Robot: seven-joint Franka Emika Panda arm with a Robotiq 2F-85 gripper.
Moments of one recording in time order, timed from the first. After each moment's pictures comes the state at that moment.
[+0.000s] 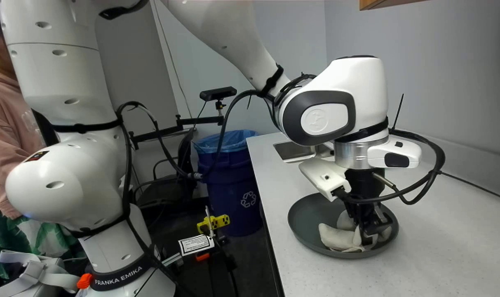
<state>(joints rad) -0.15 0.13 -0.15 -2.42 -0.04 2.61 -0.07</state>
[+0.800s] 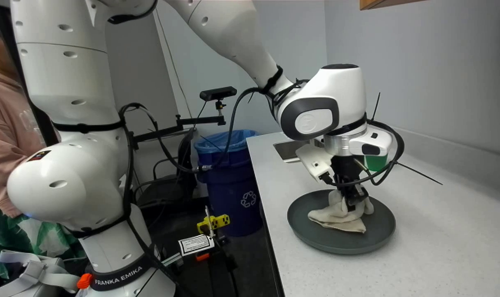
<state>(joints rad) -0.12 0.19 0.02 -2.38 0.21 2.69 -0.06</state>
